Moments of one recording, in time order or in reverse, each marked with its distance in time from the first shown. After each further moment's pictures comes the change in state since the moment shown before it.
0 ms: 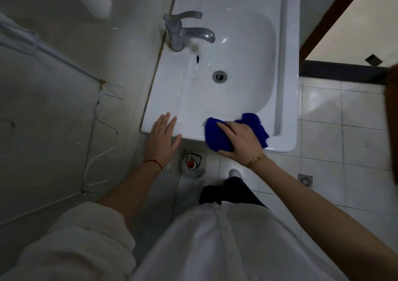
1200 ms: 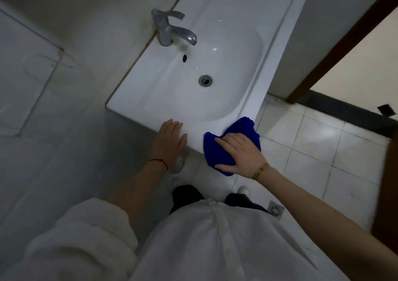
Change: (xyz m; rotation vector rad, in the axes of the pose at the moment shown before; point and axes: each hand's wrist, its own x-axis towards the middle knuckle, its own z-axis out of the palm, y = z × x) left_hand 0.004 0.197 0.066 0.022 0.164 -0.168; right_hand -0.063 0.180 -0.031 -0.023 0.029 -0.486
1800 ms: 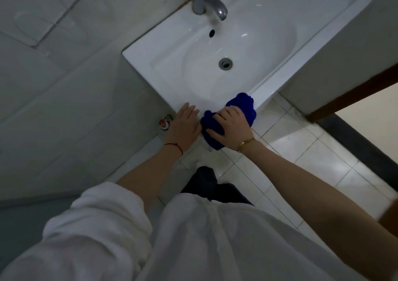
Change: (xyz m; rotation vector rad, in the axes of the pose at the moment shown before) left_hand -0.019 0.106 0.040 -0.052 0.131 -0.262; right_hand 0.031 0.047 -0.014 -0.026 0.000 -0.181
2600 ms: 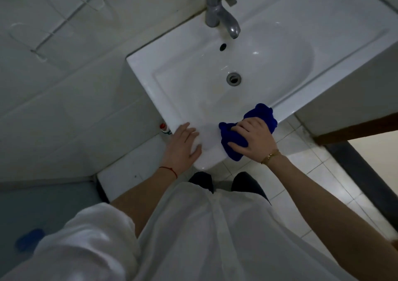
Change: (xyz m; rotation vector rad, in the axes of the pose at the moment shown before) left_hand 0.013 0.015 0.019 -0.020 0.119 -0.094; right_hand 0.027 0.116 -0.012 0.096 -0.019 -0.199
